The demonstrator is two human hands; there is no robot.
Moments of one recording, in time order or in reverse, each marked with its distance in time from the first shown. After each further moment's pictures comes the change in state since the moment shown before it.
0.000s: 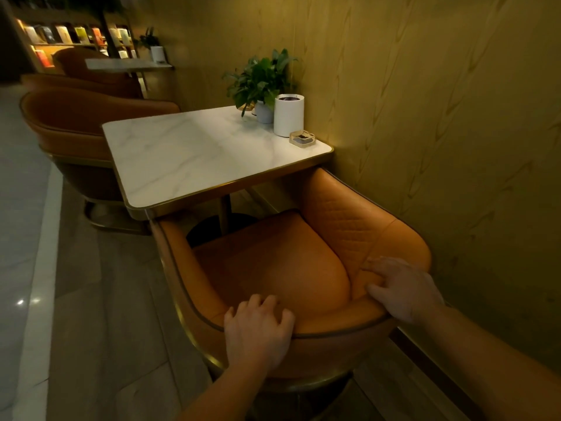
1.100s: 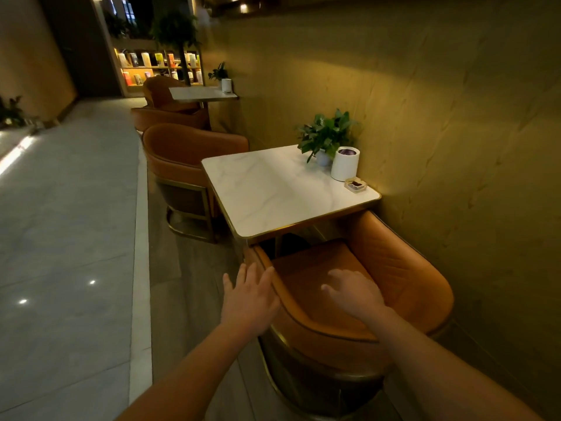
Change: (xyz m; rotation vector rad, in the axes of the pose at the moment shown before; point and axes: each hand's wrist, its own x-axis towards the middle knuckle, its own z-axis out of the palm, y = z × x) left_hand -0.096 -0.114 -0.284 0.151 0.096 0.088; right_hand -0.060 -0.282 -0.119 0.052 -0.099 -0.121
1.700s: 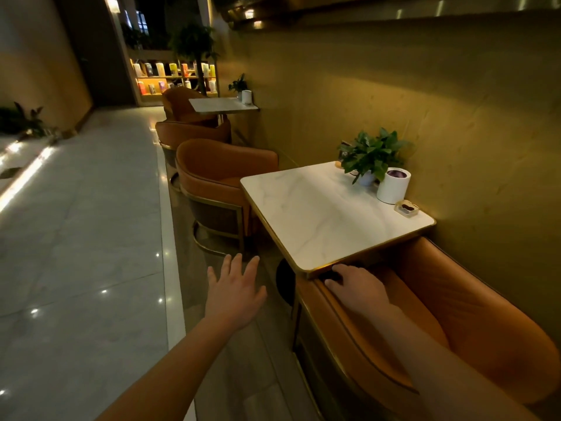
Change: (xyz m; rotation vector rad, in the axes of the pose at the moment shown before) left_hand 0.081 -0.254 -0.111 0.016 0.109 -0.056; right_hand 0.123 -0.234 -0.006 0.024 0.102 -0.016
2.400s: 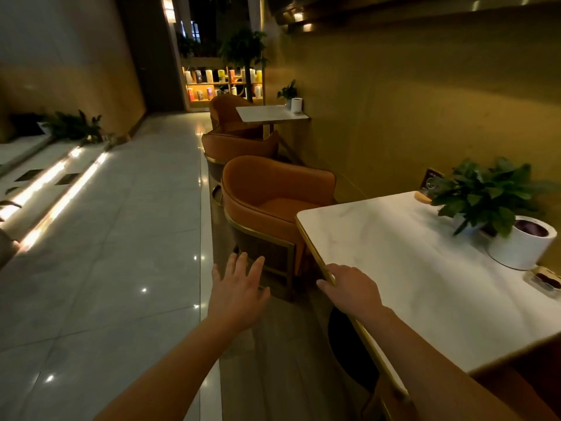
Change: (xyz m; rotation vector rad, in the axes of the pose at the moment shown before) left_hand 0.300 -0.221 -0.016 0.082 0.024 -0.099; right_hand 0.357 -0.200 0.060 0.012 -0.041 -0.123
